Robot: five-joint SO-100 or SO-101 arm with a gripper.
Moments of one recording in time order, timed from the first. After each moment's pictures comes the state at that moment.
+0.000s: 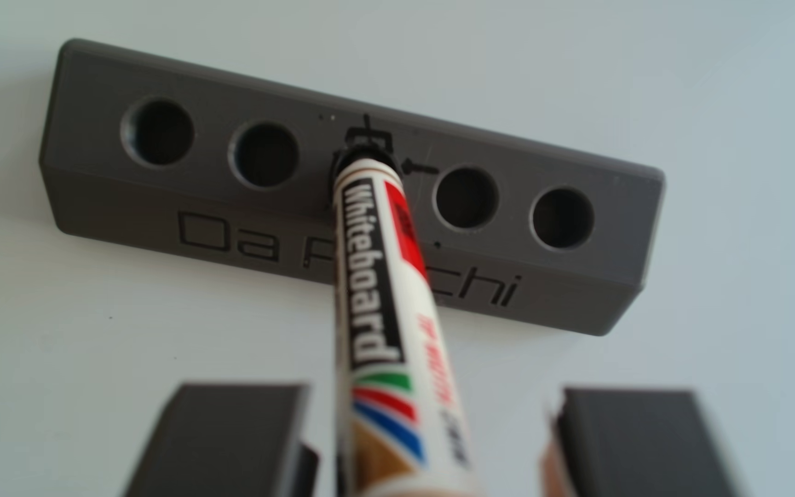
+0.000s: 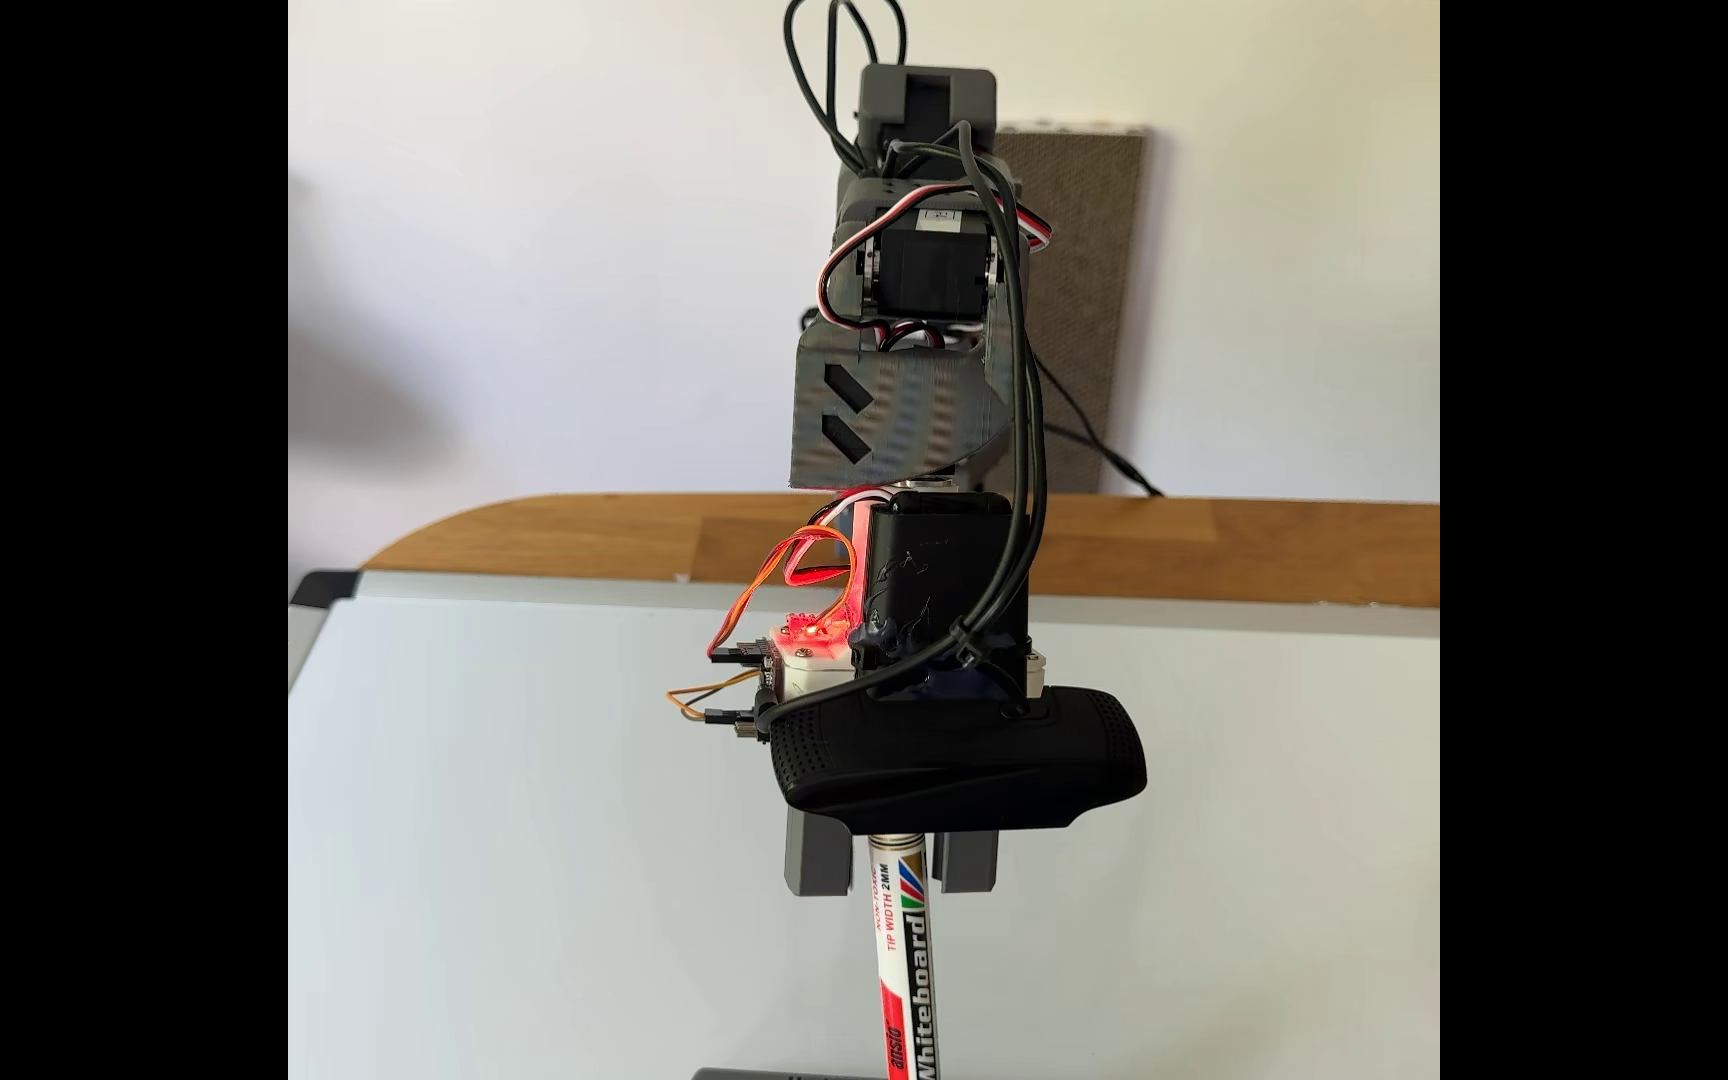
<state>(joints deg) 3.9 60.0 45.2 81.4 -14.2</state>
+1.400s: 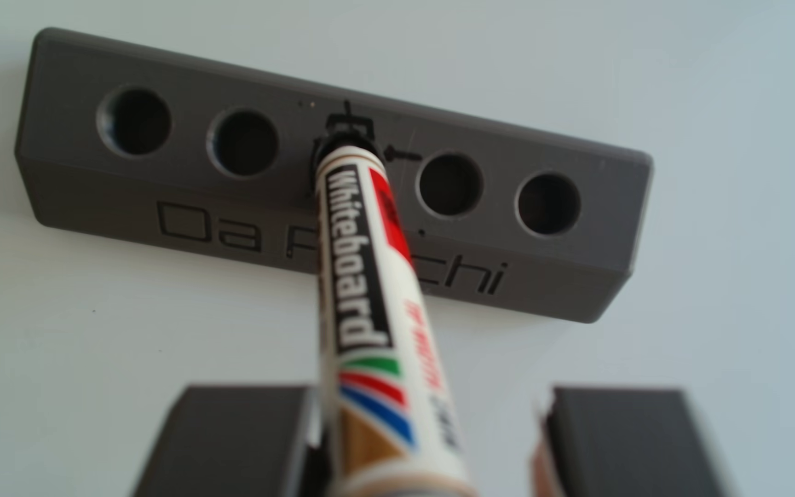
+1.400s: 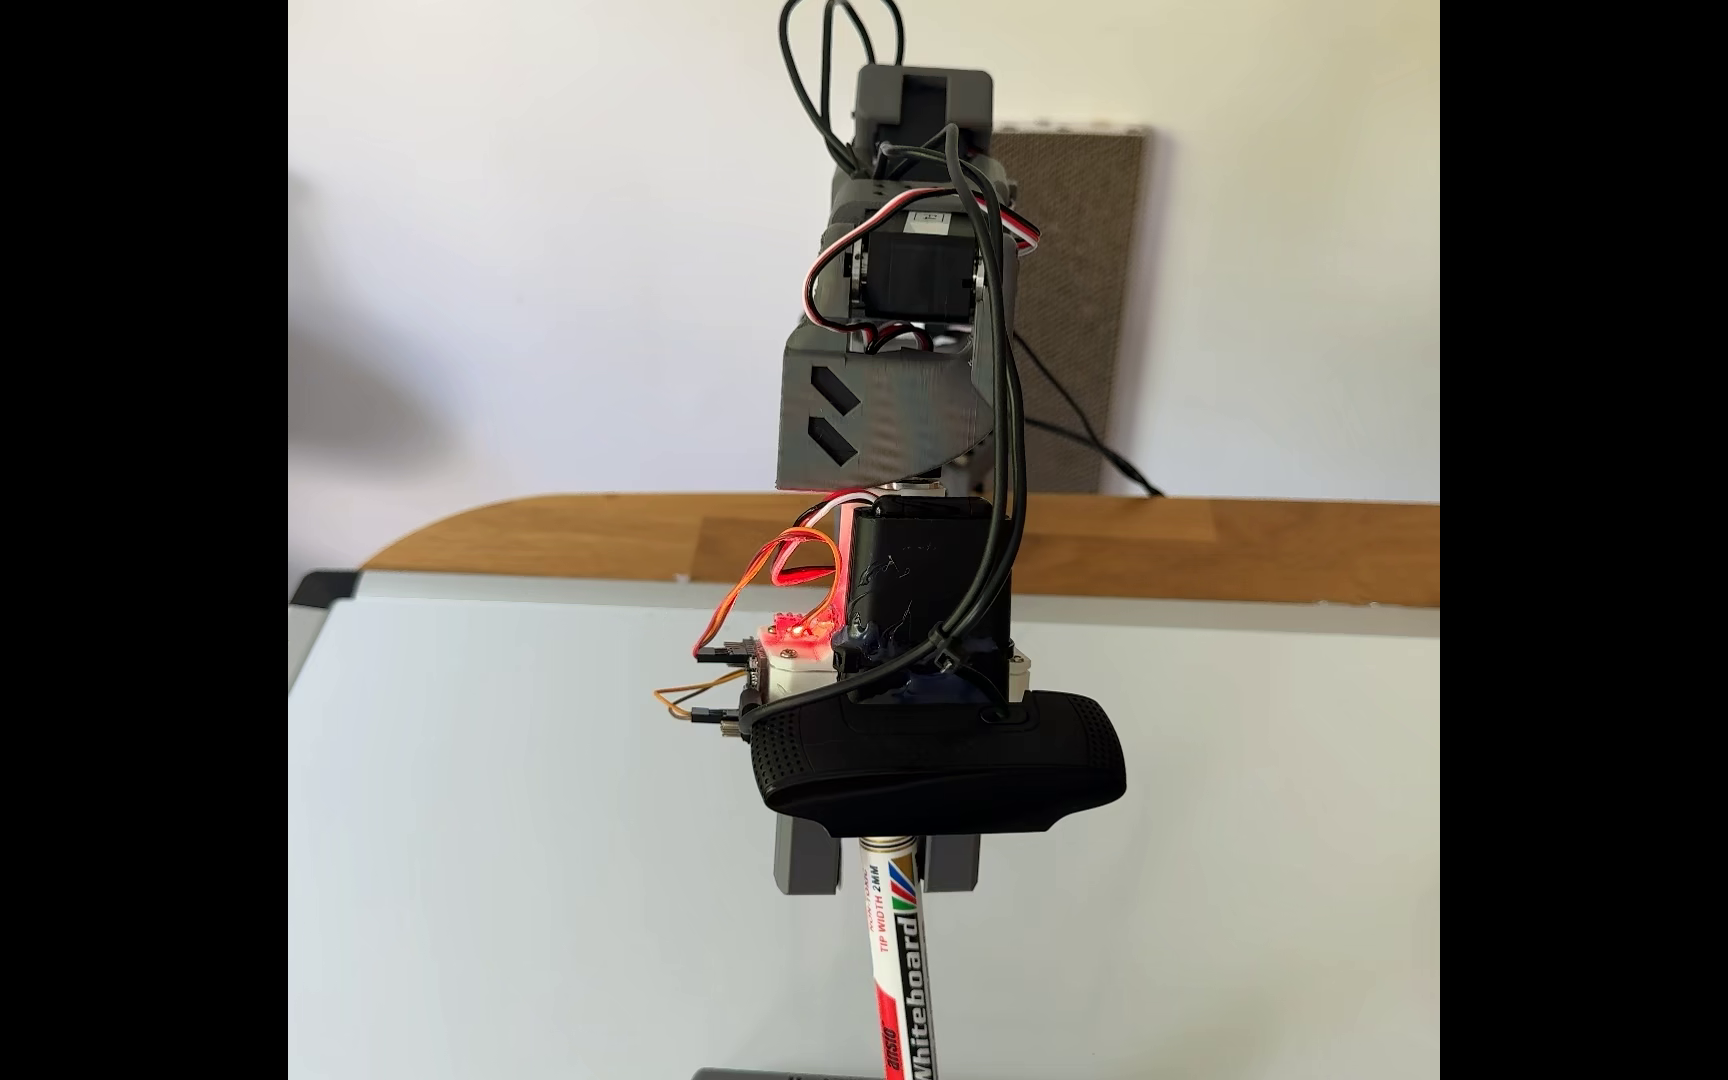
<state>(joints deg) 4.7 60.0 45.2 81.9 -14.2</state>
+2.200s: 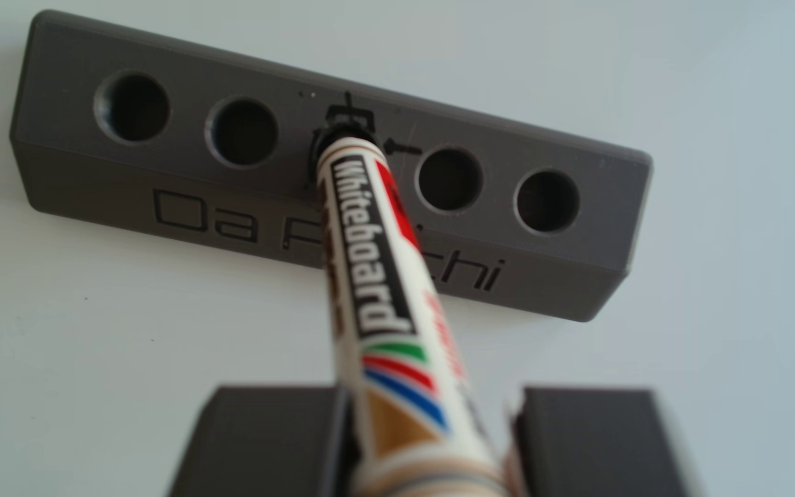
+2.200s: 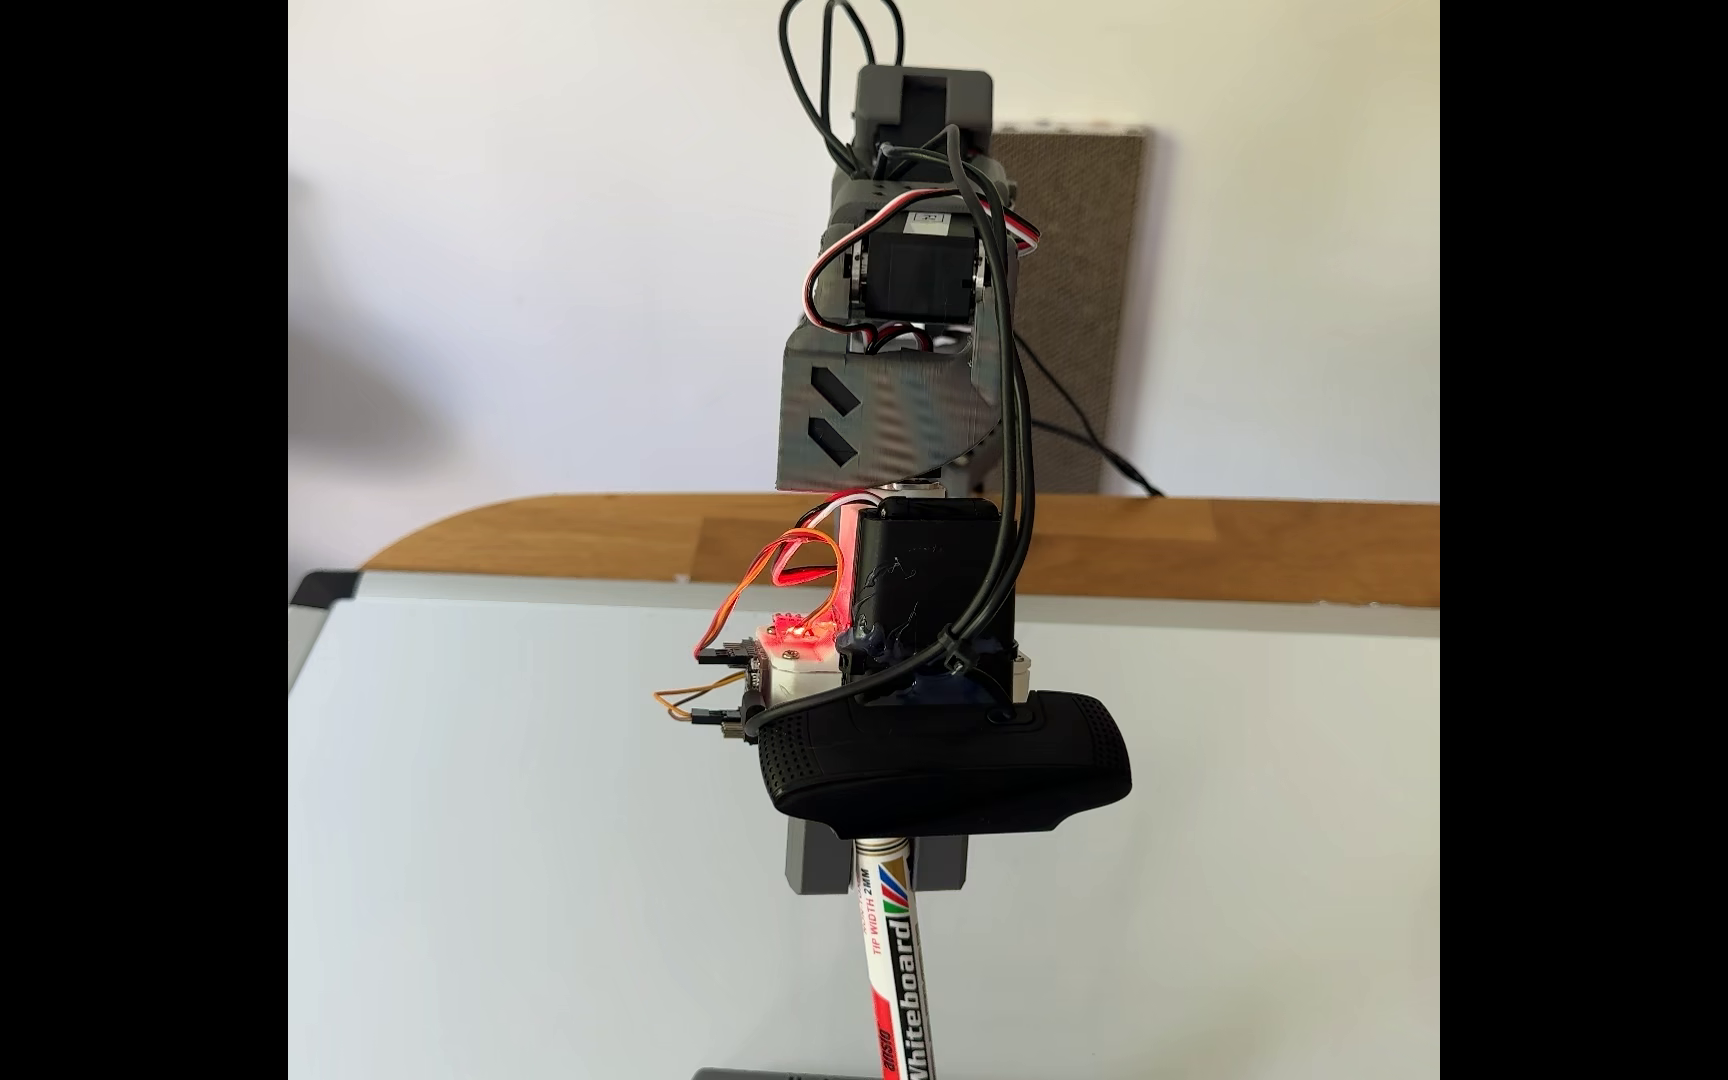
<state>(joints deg) 4.7 60.0 45.2 82.1 -15.7</state>
